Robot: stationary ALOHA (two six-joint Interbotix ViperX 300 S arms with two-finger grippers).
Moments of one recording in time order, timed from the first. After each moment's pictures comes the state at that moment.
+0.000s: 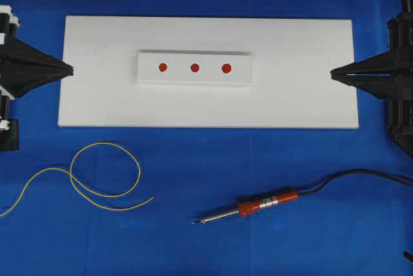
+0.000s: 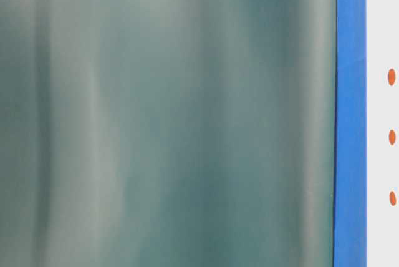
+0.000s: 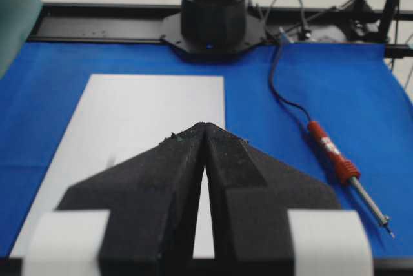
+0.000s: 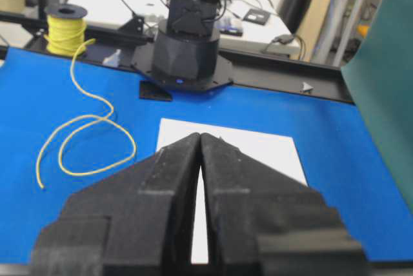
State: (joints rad) left arm 0.00 -0.97 1.18 0.00 -0.29 0.00; right arm 0.00 -0.97 1.18 0.00 -0.29 0.00
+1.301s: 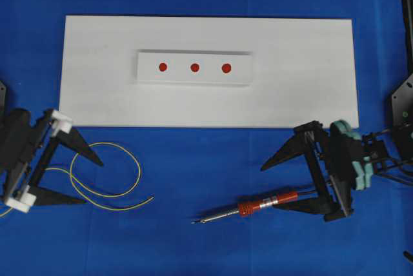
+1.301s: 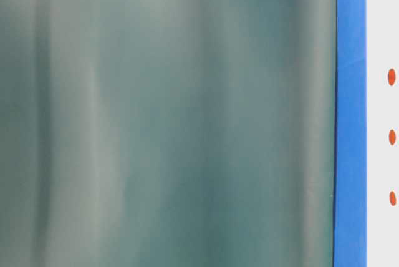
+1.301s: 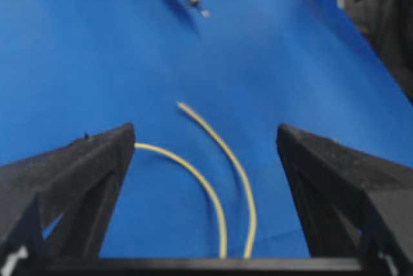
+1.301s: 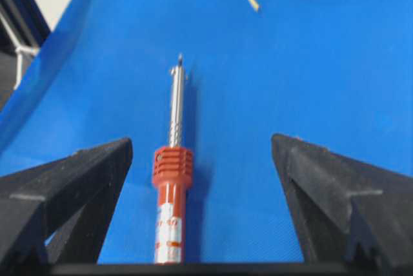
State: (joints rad) left arm -0.44 -0.38 1.26 0.00 -0.57 -0.10; right arm 0.41 -0.13 1.11 0.18 -0.63 0.18
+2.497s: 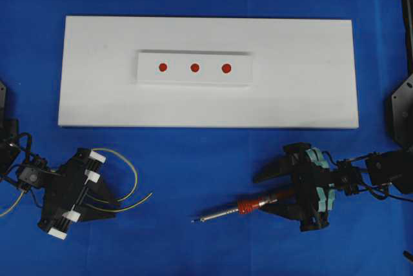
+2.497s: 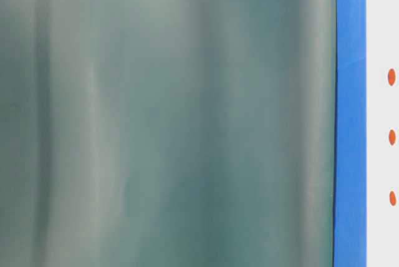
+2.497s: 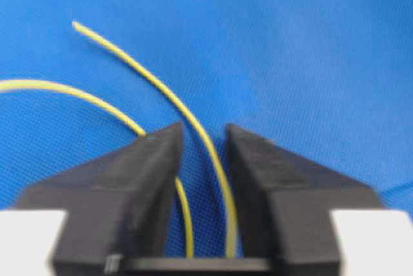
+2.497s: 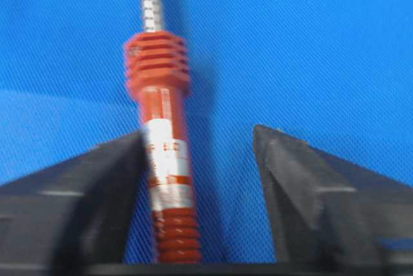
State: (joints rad) left arm -0.54 0.17 1.13 -0.01 -0.80 -0.15; right arm 0.53 0.25 1.05 0.35 -0.80 0.17
